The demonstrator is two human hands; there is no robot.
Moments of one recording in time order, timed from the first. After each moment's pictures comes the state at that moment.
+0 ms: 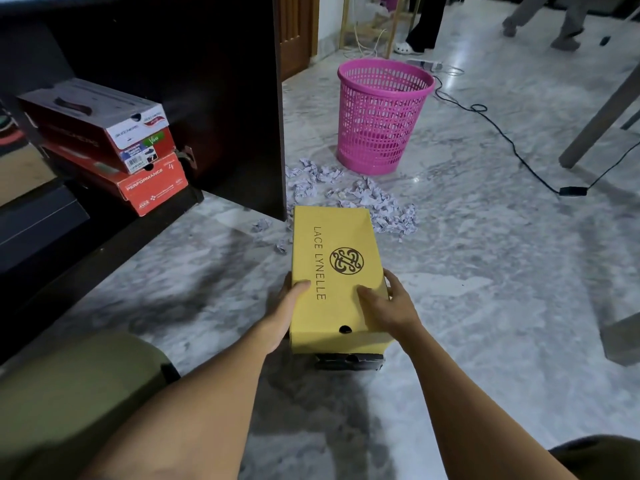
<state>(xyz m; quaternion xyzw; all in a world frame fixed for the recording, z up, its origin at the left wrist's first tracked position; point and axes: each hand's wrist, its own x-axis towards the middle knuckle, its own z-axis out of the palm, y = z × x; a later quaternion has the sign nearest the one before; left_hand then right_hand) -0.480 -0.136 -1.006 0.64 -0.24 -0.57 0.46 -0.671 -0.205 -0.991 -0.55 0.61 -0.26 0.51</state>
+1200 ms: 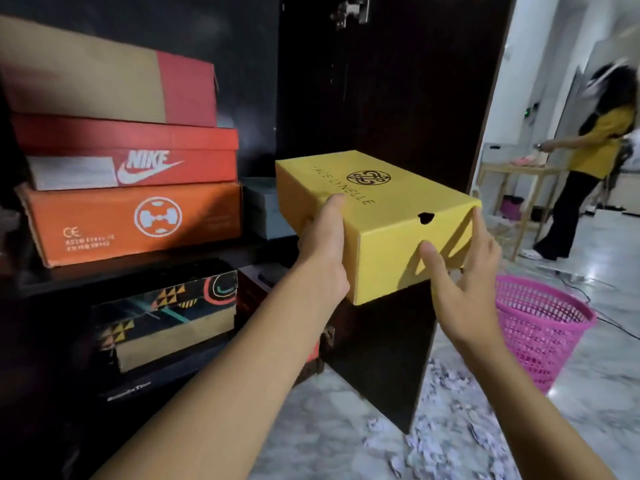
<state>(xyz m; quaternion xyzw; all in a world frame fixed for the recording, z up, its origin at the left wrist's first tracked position) -0.303 -0.141 -0.619 0.52 -0.13 -0.34 0.77 -0.441 -0.238 -0.674 -0.74 0.20 -0.57 0.30</state>
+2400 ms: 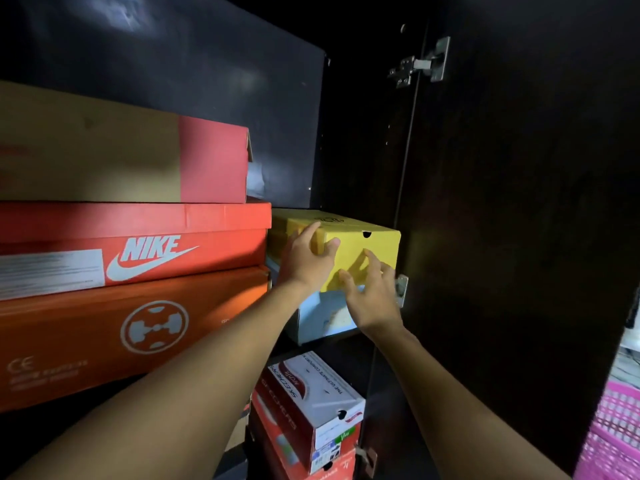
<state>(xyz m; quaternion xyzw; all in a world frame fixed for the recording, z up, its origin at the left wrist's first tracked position) -0.033 -0.236 -0.568 0.73 -0.34 0.11 0.59 -0.128 -0.326 -0.613 -0.83 0.22 -0.42 0.28</state>
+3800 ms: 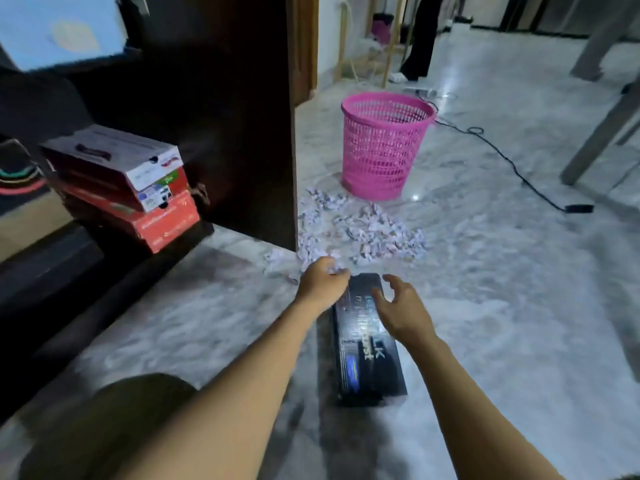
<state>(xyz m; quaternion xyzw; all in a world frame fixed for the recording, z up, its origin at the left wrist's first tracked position) -0.477 -0.204 -0.922 0.75 -0.41 -0.37 0.37 -0.634 -0.228 -0.952 -0.70 0.61 -0.18 0.32</state>
